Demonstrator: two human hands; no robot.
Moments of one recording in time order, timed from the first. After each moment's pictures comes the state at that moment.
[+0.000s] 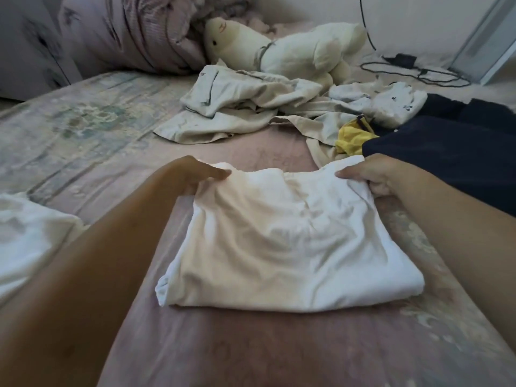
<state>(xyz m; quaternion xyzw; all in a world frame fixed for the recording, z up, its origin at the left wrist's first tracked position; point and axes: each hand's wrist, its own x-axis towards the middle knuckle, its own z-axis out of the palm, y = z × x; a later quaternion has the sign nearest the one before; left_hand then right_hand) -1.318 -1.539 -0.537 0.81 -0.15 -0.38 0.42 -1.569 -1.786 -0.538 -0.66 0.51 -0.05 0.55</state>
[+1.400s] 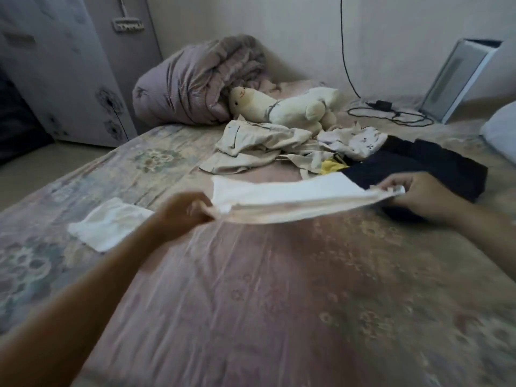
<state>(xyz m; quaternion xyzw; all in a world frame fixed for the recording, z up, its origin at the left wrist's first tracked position) -1.464 -1.324 -0.407 0.76 -0.52 -0.07 0.39 -1.778 -1.640 -0.377 -0.86 0.27 -0.19 0.39</state>
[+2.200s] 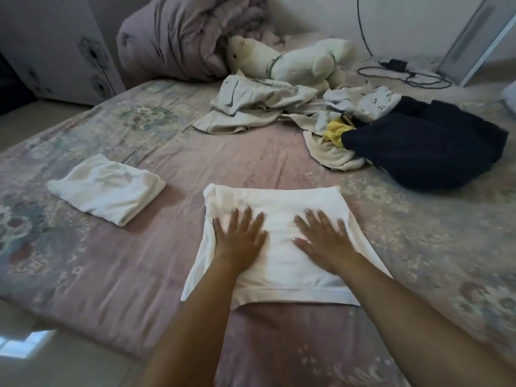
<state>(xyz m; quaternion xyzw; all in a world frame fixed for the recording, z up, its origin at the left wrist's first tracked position) -1.561 -1.393 -0.577 0.89 -0.44 -0.07 -0.01 -1.702 -1.535 -0.579 -0.95 0.29 0.10 0.05</state>
